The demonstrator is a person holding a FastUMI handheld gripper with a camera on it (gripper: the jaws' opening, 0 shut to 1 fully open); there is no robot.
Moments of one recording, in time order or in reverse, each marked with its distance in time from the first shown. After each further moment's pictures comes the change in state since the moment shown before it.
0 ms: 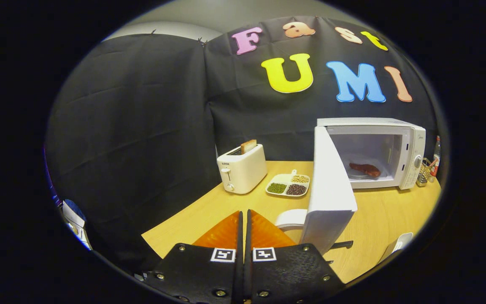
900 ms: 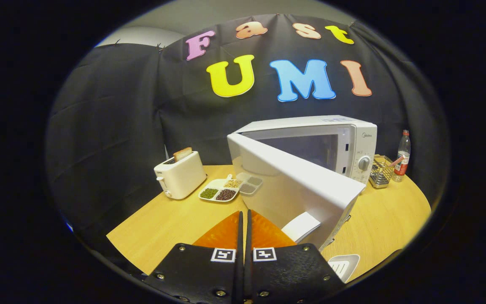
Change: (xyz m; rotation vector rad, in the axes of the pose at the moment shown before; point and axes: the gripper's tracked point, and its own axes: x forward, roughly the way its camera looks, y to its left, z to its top) arm -0.034 -0.185 0.022 0.065 -0.006 -0.260
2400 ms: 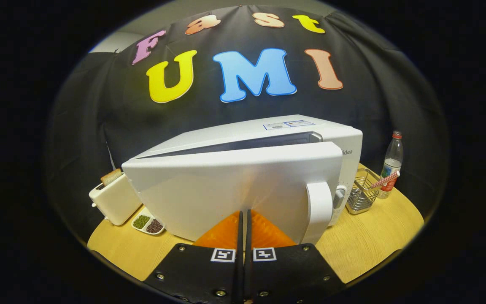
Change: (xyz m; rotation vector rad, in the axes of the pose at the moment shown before) arm 0.128 -0.164 0.060 0.083 -0.011 -0.219
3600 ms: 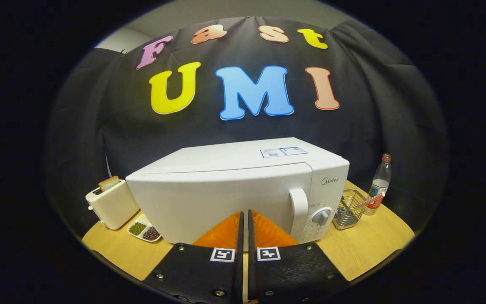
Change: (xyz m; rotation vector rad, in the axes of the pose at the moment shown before) arm -0.042 0.004 0.037 -0.060 -0.119 -0.044
